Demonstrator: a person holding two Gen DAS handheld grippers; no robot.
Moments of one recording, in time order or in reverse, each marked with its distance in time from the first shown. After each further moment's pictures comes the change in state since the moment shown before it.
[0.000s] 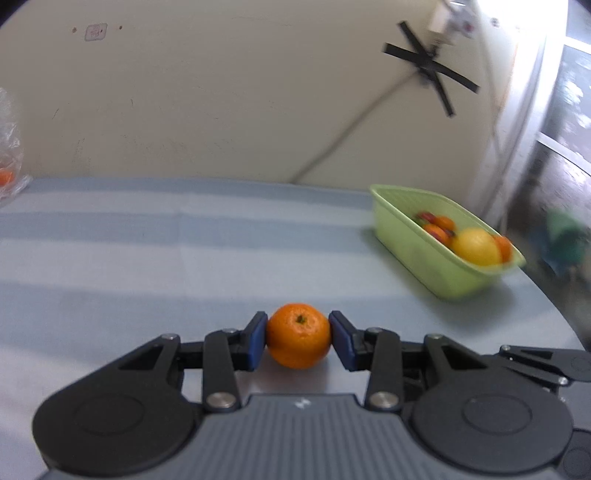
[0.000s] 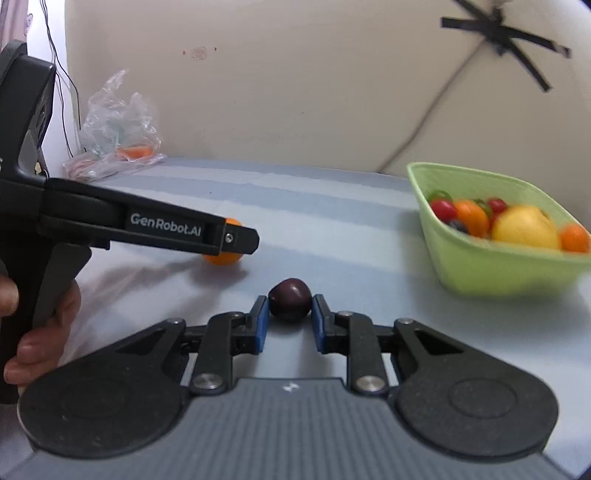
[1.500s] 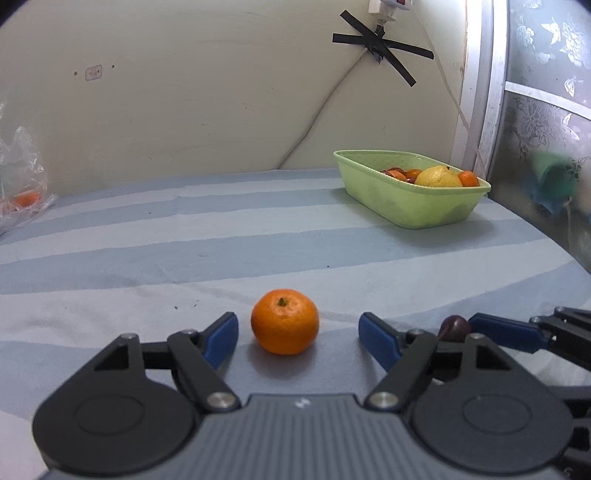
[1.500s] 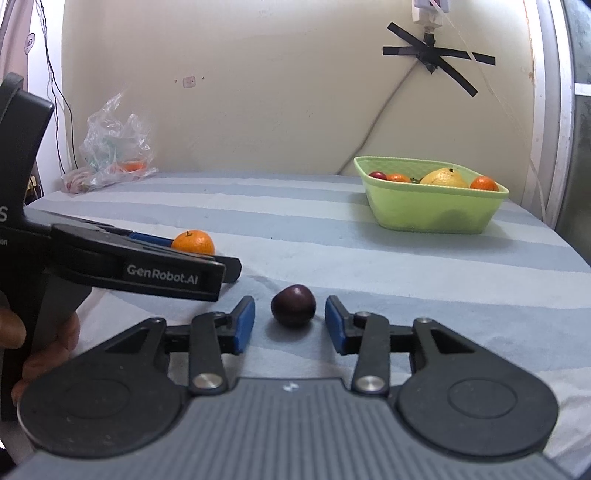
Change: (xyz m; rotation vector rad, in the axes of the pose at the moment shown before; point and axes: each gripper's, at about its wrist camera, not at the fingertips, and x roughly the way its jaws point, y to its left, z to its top) left arm -0.035 -0.053 -0.061 0.139 -0.037 0.112; right arm -0.066 0.009 -0.058 0.042 -0.106 -0.104
